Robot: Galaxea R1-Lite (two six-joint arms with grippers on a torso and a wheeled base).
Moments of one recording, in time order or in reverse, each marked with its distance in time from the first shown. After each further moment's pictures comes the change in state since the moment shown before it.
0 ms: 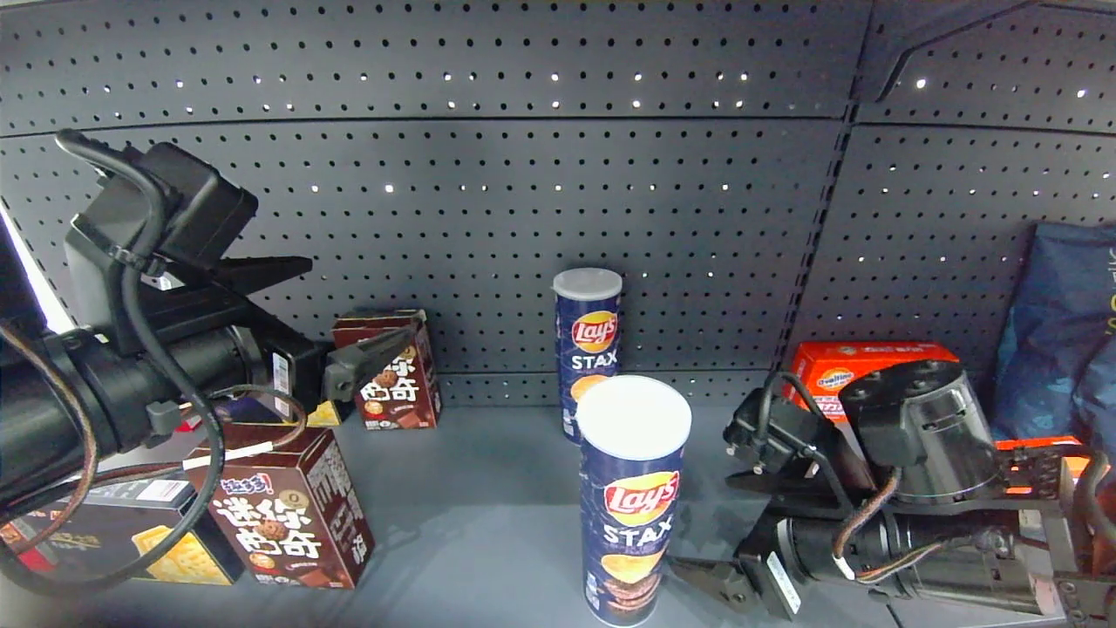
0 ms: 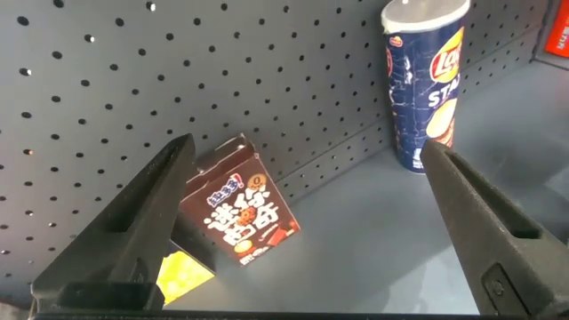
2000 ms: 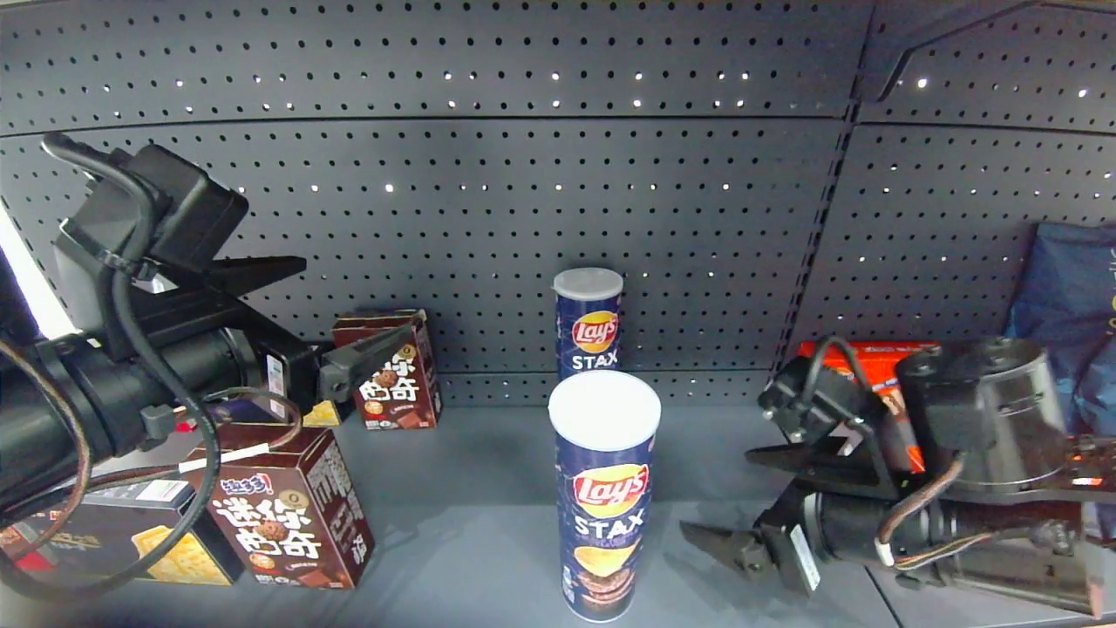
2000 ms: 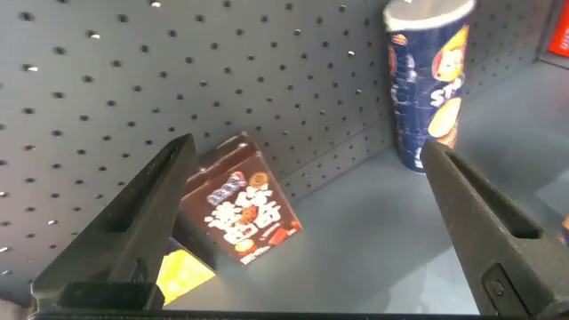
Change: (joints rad) left arm 0.006 -0.014 0.021 -0.029 0.001 0.000; right arm -0.020 -0.098 0.004 -0.019 -0.055 0.054
